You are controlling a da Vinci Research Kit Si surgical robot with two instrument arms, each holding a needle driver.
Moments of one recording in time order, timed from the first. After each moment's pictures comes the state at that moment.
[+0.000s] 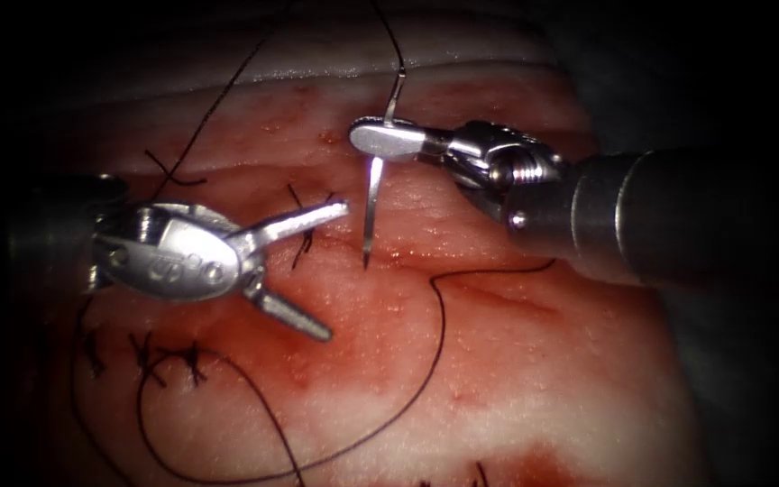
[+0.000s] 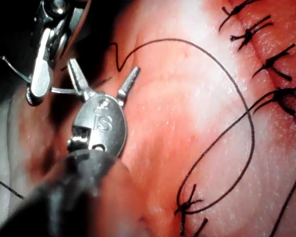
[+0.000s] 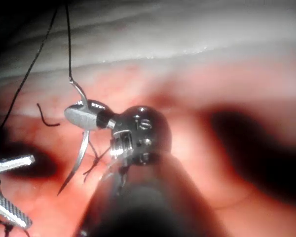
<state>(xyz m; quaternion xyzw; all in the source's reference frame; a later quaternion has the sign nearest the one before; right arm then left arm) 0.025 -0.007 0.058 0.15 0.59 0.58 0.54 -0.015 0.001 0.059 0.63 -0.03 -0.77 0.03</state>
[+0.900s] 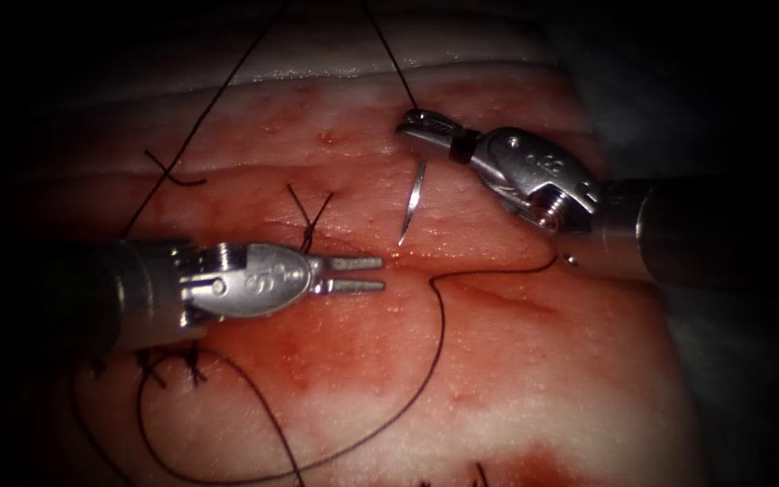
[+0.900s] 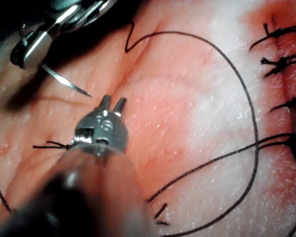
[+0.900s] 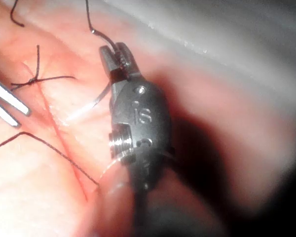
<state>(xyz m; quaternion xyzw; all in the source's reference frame) 0.023 -0.007 0.064 -0.09 0.59 0.43 0.68 -0.018 -0.002 0.071 0.48 0.07 -0.87 -0.09</state>
